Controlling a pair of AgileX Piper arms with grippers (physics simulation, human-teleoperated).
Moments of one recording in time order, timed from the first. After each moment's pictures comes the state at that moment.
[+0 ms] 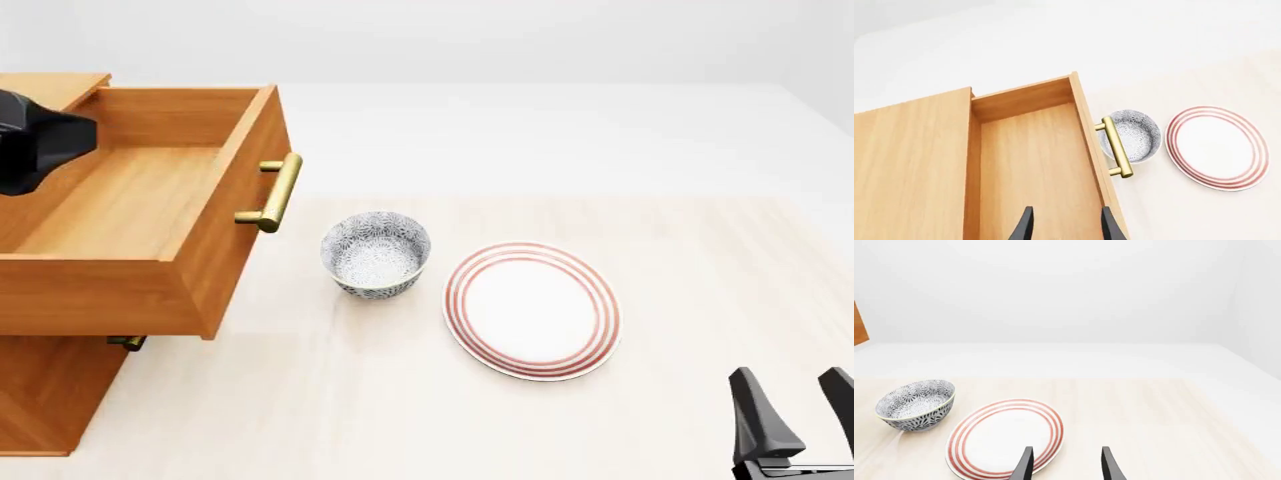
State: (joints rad) left arm -0.14 0.93 -1.38 1.00 0.14; right arm 0.00 0.01 -0.01 0.00 0.00
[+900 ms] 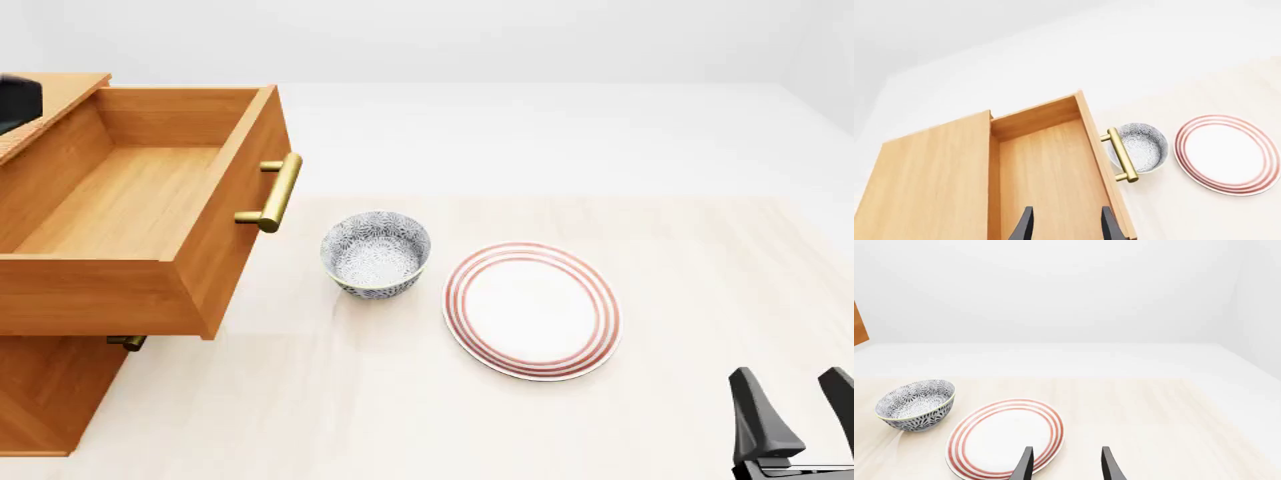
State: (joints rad) left arm -0.13 0.88 -1.46 1.02 0.23; right arm 0.00 0.01 -0.01 0.00 0.00
